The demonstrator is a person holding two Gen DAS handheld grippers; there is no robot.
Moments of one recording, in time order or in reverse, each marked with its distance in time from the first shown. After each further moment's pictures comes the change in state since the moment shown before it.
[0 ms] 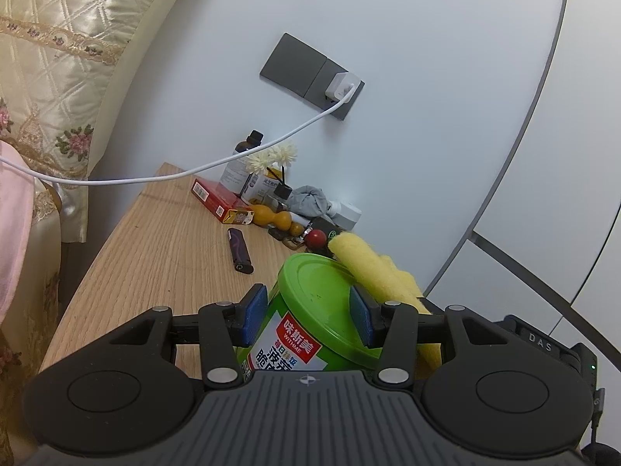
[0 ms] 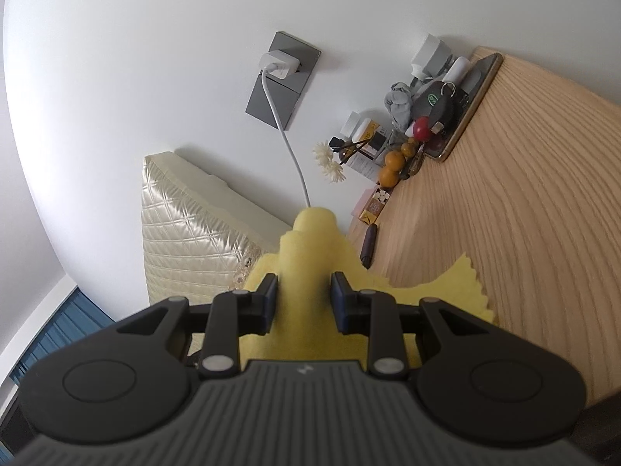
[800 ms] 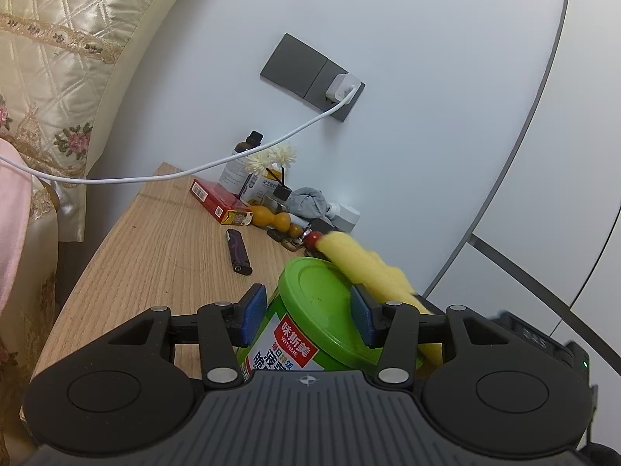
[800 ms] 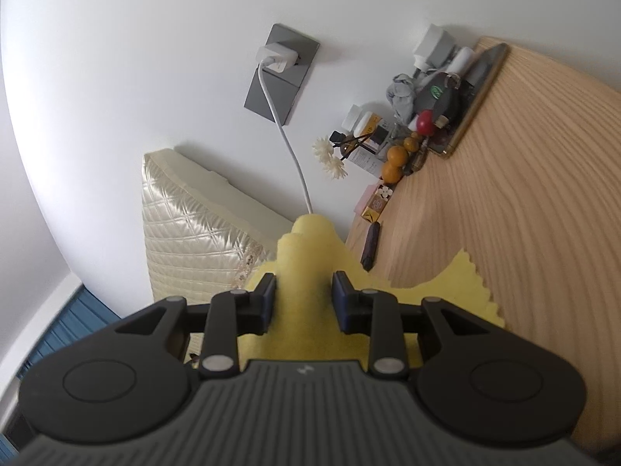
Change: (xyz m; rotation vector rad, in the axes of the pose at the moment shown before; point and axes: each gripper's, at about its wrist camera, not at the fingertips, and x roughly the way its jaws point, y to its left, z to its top) left arm 0.001 0.000 -0.001 -0.009 -0.008 -0.002; right arm 0.003 -0.006 0.003 0.026 0.026 0.021
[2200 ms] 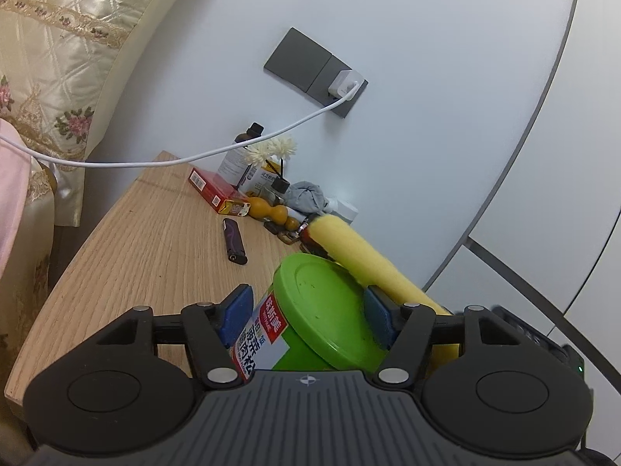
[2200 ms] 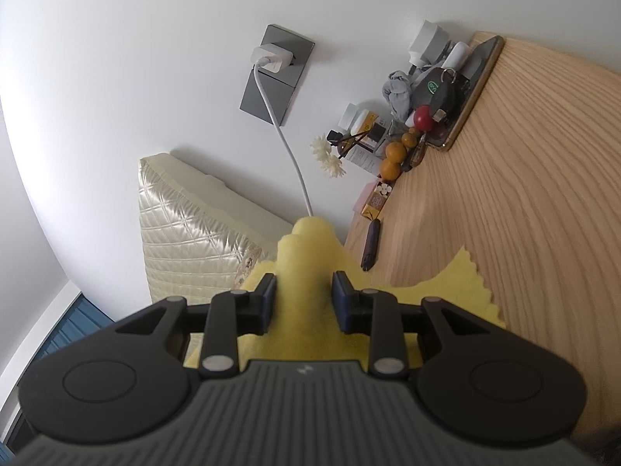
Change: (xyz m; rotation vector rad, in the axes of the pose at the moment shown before) left arm 0.000 -0.001 -0.007 -0.044 0.007 -0.014; right arm 0.003 0.004 -0.003 0.010 -0.012 -0.015
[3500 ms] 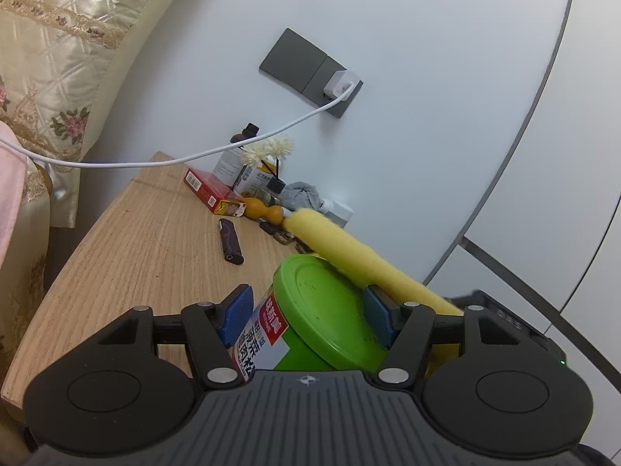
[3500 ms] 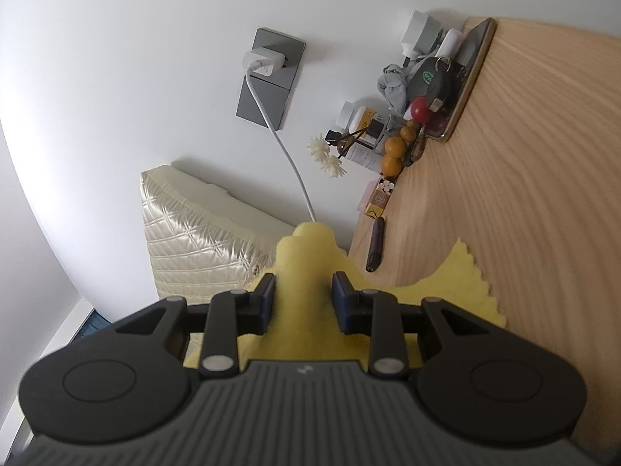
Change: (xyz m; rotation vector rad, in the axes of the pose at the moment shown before) left arm 0.001 0.003 -0.002 0.001 -0.006 -0.017; right arm 0.021 -0.006 0.003 0.058 -0.010 0.034
